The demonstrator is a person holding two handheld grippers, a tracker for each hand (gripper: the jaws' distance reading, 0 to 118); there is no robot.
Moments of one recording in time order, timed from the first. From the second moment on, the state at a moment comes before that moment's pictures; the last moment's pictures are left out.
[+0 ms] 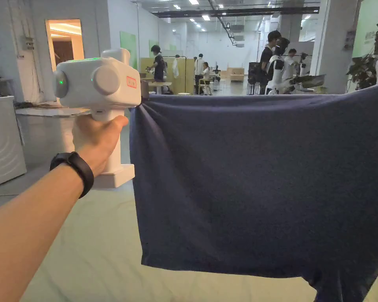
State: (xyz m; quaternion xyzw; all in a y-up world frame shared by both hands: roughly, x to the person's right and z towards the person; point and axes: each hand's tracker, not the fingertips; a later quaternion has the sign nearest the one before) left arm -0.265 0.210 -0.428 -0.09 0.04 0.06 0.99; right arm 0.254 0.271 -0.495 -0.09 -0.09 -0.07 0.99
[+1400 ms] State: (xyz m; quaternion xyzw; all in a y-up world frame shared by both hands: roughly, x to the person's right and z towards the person) left arm -0.268 -0.224 -0.060 -0.43 -0.01 0.22 0.87; right arm 0.339 -0.222 -0.077 -0.39 -0.11 -0.18 0.90
